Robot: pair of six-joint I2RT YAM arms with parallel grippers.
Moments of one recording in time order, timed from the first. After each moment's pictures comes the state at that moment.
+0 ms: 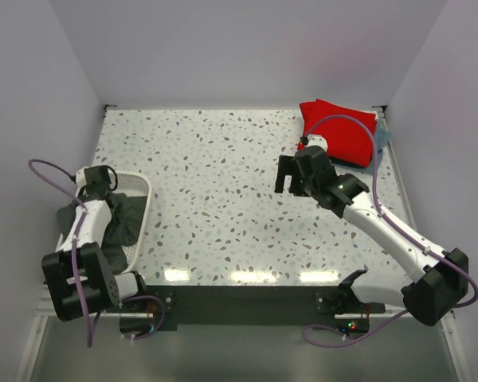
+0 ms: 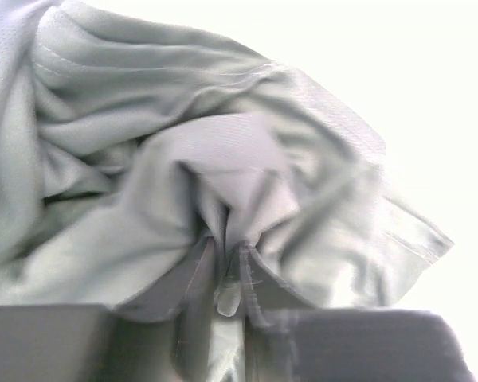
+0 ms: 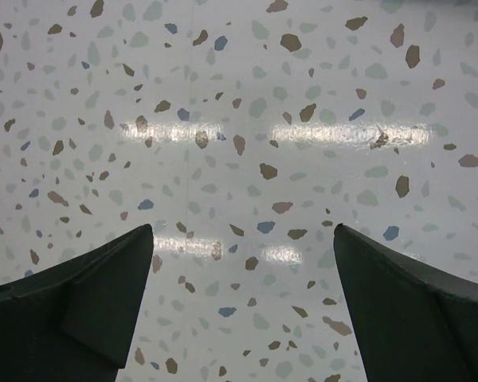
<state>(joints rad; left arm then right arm) 0.30 1.27 0.70 -0.43 -0.41 -0.42 0.60 1.22 1.08 -0.61 0.30 0.54</state>
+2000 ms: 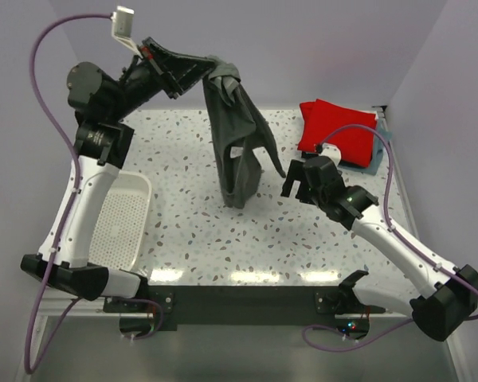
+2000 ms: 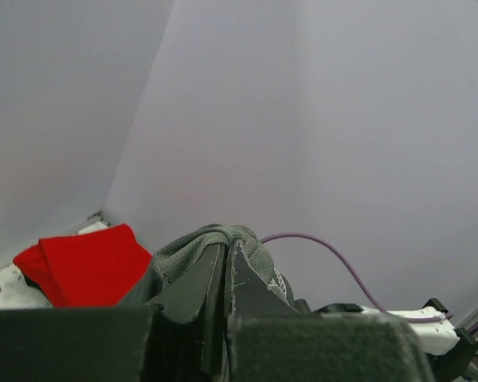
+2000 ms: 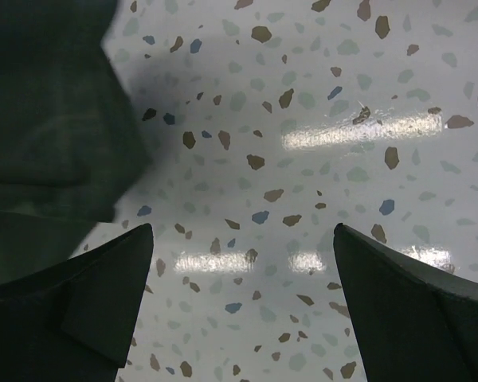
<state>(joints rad) -0.28 1.39 1.79 0.09 0.69 -0.82 0.60 1.11 0.98 -0.61 0.36 0.67</state>
